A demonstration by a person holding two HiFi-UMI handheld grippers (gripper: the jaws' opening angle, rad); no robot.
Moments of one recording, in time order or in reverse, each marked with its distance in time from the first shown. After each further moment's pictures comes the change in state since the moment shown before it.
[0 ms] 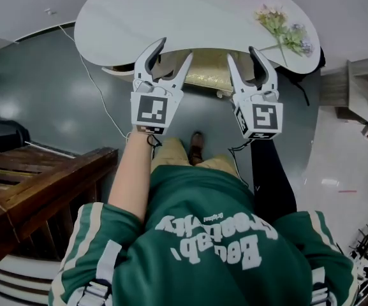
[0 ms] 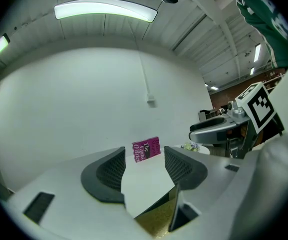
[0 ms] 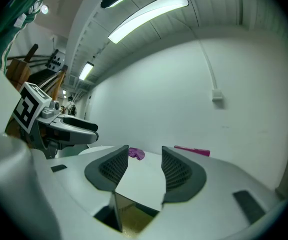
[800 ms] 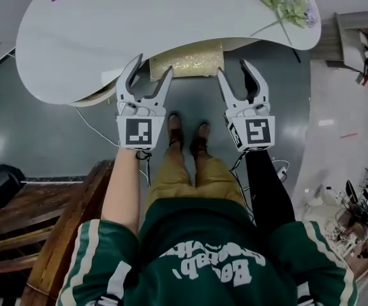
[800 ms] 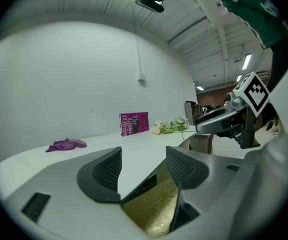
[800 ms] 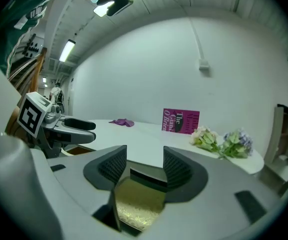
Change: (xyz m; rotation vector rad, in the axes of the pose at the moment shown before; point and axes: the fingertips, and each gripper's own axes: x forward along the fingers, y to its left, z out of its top) left arm 0.049 0.010 -0.173 -0.042 0.056 -0.215; right arm 0.028 0.006 -0.161 0.074 0.223 -0.144
